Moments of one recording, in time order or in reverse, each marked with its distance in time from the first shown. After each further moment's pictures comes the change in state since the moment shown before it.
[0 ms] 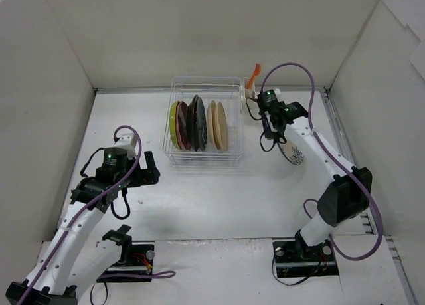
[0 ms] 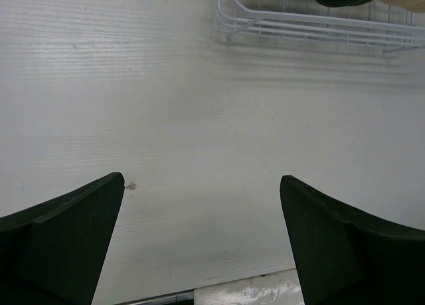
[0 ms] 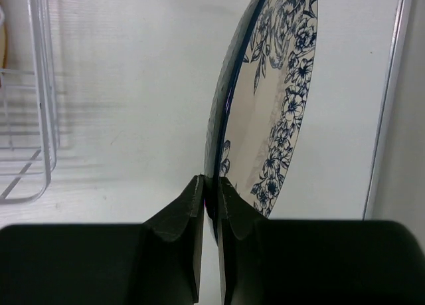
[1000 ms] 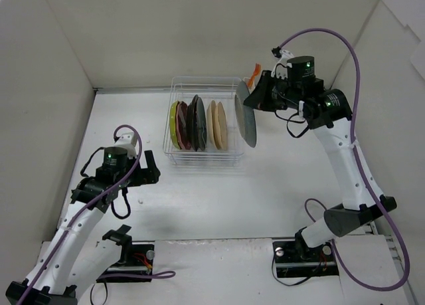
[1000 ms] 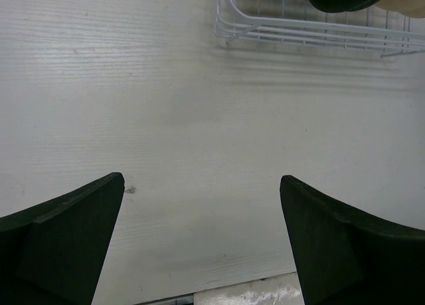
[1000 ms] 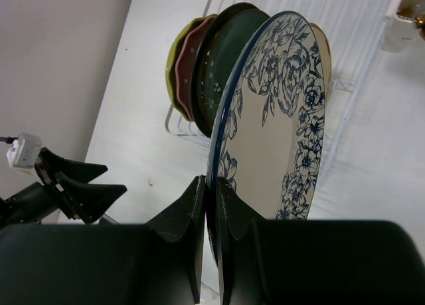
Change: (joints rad) left arm 0.001 0.003 0.000 0.014 0.002 0.000; right arm -0.019 -0.129 0.439 -0.009 -0.694 0.267
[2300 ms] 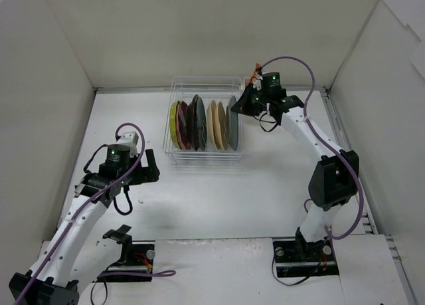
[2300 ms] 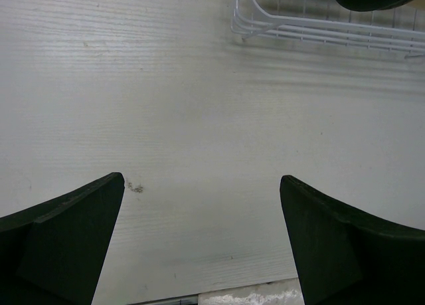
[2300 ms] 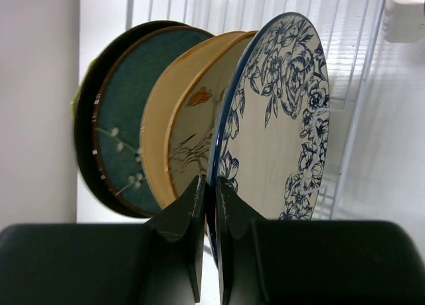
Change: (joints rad) left arm 0.011 0.053 0.000 0.004 -0.024 0.000; right arm -0.072 0.256 -0.352 0.521 -0.055 0.183
